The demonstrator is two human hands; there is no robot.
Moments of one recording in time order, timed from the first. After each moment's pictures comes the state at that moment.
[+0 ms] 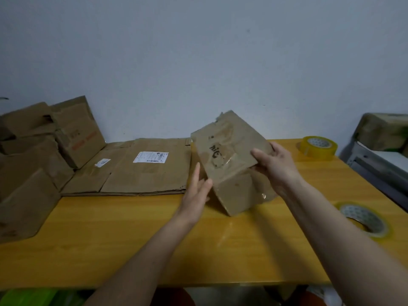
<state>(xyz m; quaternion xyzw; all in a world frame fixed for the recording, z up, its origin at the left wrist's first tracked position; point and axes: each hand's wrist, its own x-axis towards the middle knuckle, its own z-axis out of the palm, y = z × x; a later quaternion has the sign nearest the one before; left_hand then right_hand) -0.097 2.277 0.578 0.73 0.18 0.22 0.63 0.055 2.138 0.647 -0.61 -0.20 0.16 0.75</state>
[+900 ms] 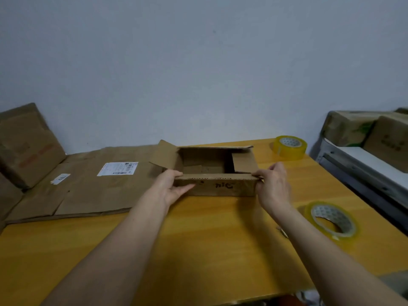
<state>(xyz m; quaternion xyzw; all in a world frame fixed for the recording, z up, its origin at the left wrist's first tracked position) -0.008 2.318 0.610 0.33 0.34 0.18 0.86 0.094 2.096 0.603 -0.93 -0.19 -0.12 0.29</state>
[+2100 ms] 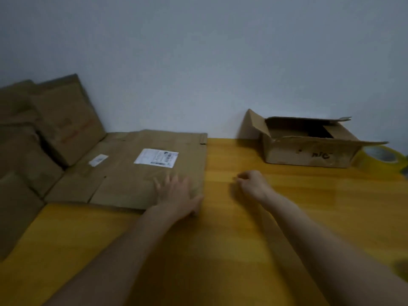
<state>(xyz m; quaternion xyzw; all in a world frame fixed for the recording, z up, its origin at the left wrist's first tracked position) -0.036 2.430 0.547 0.93 0.37 -0.01 0.07 0.118 2.295 0.572 -0.87 -0.26 0.22 0.35</state>
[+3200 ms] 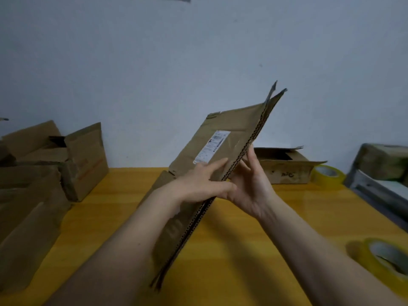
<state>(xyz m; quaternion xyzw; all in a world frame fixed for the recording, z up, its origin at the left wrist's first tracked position) -0.102 2.369 0.713 0.93 0.09 0.04 0.35 -0.003 2.254 0.682 -0.33 -0.27 0.46 0.78</state>
